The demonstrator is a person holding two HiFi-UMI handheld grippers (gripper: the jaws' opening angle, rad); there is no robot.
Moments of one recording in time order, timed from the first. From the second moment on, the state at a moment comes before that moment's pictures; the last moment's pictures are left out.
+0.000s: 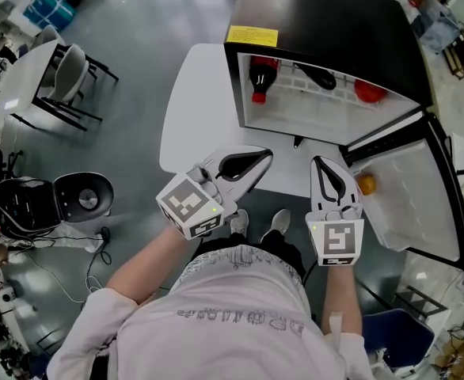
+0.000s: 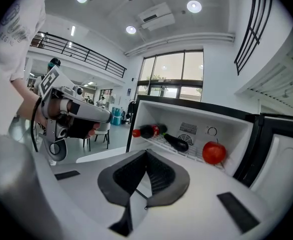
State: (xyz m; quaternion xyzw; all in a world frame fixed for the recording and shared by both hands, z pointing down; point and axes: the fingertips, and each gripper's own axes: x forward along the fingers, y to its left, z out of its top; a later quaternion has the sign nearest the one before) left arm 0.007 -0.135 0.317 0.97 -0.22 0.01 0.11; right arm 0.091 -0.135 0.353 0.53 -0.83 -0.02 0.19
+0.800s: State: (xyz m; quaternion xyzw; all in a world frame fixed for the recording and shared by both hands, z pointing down) left arm 0.017 -0.142 0.317 0.97 -0.23 0.01 0.11; right arm 0.098 -0.142 0.358 0.52 -0.83 -0.02 0.19
